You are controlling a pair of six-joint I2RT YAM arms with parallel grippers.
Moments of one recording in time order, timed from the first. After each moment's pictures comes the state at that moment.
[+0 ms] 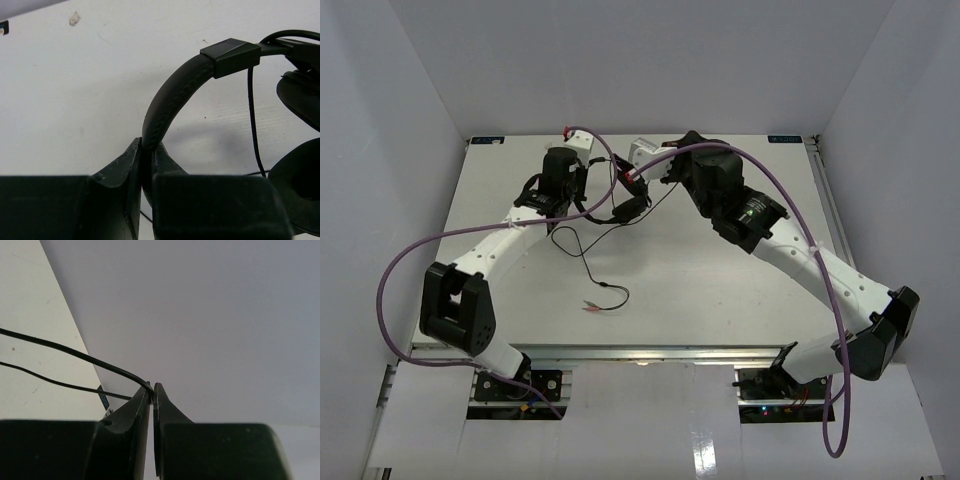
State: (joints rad) left arm -0.39 1.57 1.23 -0.15 -0.25 0.05; right arm 0.85 1.41 1.49 -0.21 0.48 -1.24
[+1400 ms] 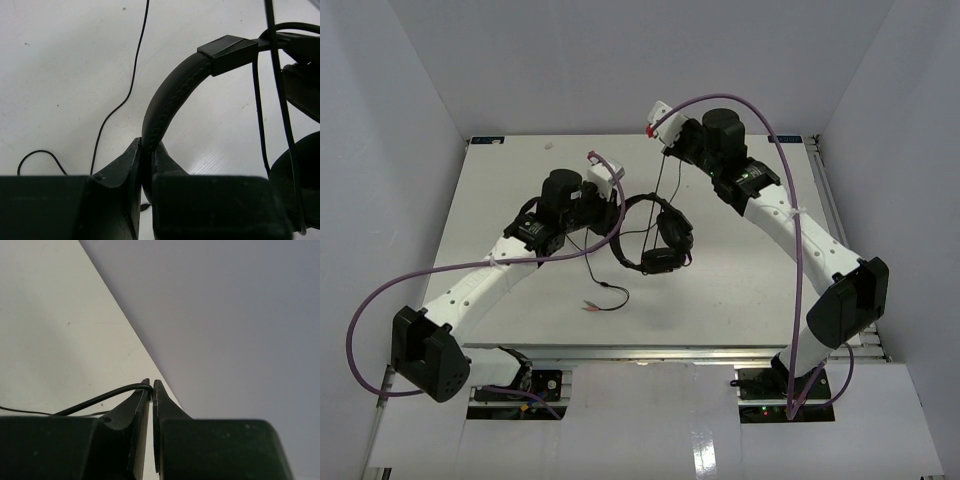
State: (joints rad) left arm -0.54 1.29 1.10 -0.26 0.26 0.00; right arm 0.59 1.60 1.59 -0.17 -0.01 -0.78
